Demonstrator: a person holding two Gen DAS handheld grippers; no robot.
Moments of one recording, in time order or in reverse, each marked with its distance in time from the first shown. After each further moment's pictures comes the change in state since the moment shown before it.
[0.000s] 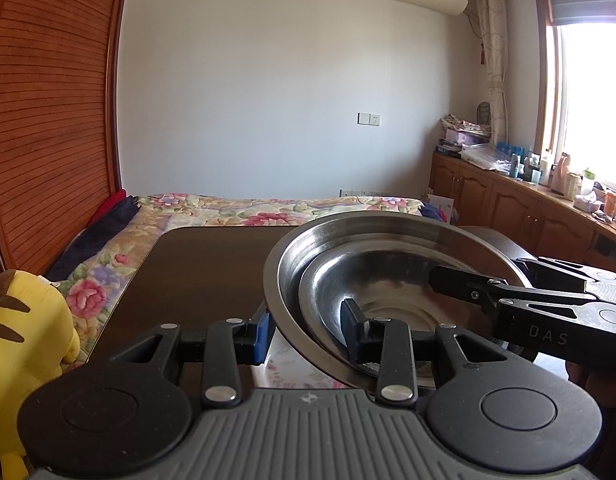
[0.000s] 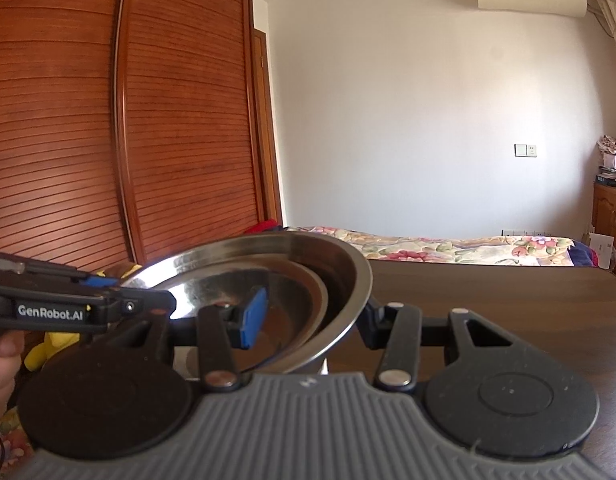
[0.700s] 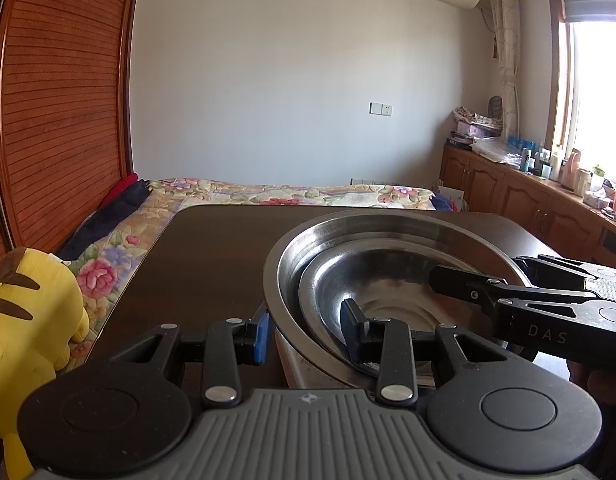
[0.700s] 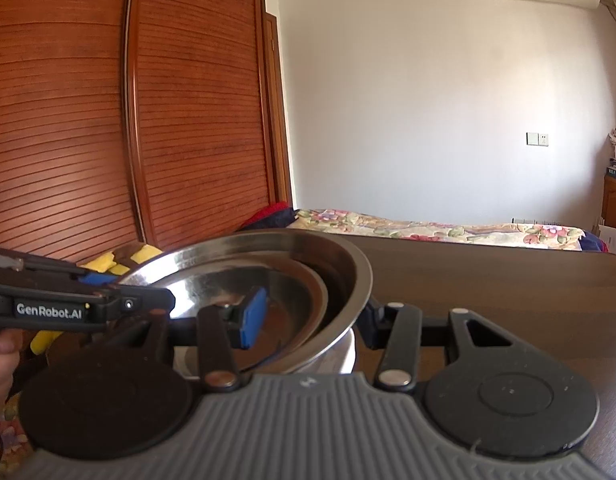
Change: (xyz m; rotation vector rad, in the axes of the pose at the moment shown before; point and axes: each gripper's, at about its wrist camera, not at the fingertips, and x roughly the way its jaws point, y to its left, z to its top) left arm -0.002 0.011 -0.017 -0.023 0.035 0.026; right arm 0.013 0.014 -0.009 -0.010 0.054 0.018
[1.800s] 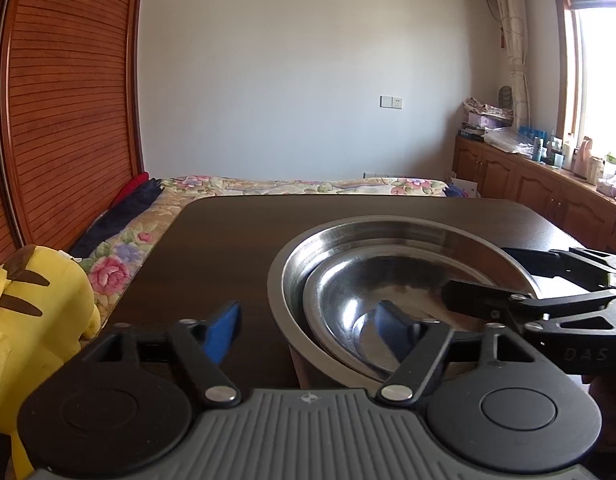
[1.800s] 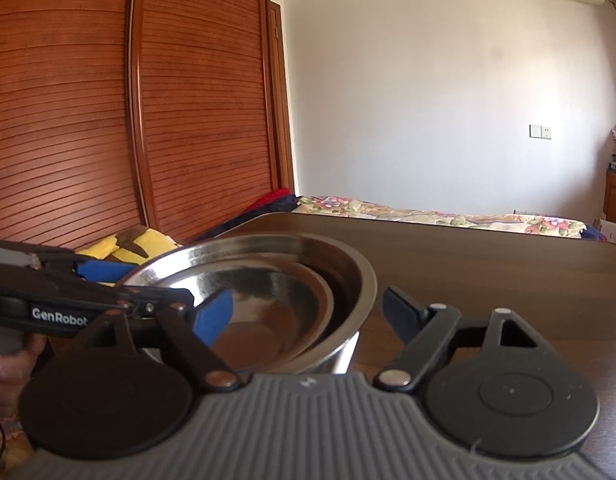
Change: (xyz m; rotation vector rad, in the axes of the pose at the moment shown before) left arm 0.007 -0.003 -0.013 0.024 0.003 0.051; right arm -0.003 0.011 -0.006 -0.013 0.031 -0.011
